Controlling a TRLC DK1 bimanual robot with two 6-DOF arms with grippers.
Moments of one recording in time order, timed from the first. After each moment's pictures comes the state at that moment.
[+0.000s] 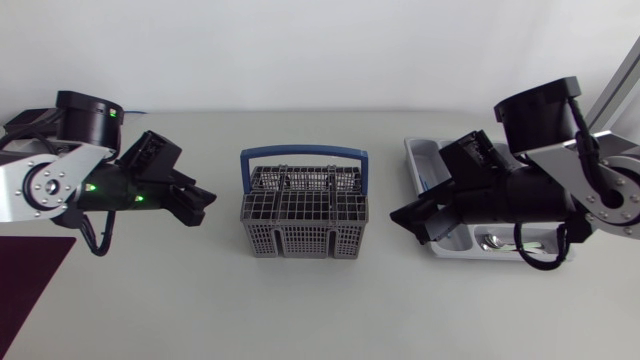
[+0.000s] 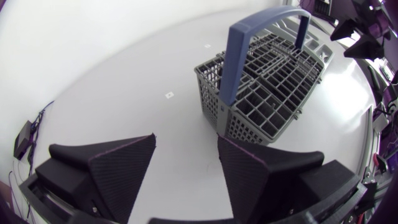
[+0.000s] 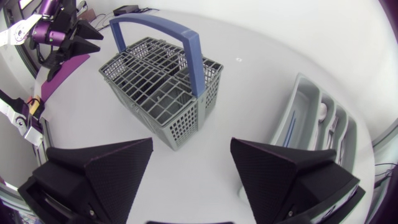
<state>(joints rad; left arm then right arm) -0.13 1.36 0.79 -0.22 0.27 0.43 0.34 1.20 0.78 -0.39 -0.25 -0.17</state>
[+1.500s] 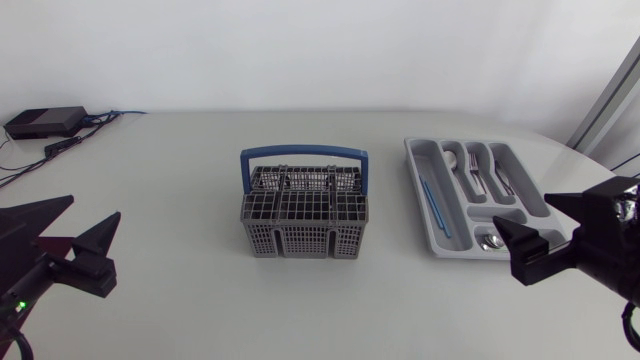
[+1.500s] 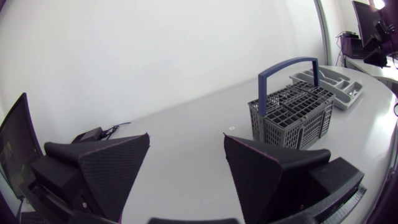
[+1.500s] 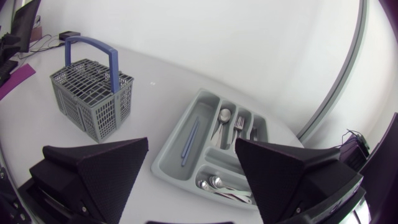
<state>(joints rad) 0.13 0.31 0.28 -0.20 0.24 0.36 0.03 0.52 0.45 -0.37 -0.09 -0.34</state>
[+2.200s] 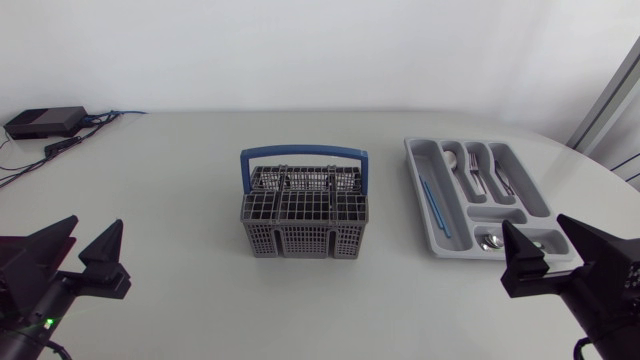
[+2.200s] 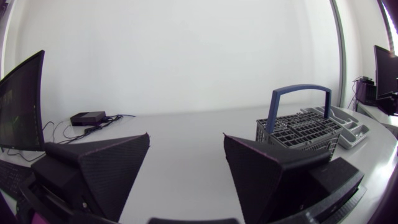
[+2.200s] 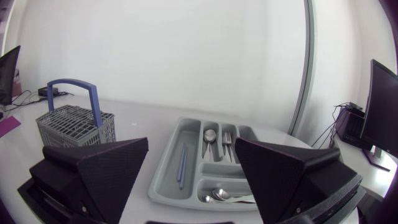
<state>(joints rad) 0.02 0.10 0.07 -0.06 0.05 0.08 0.01 0.12 0.09 -0.07 -0.01 -0.08</state>
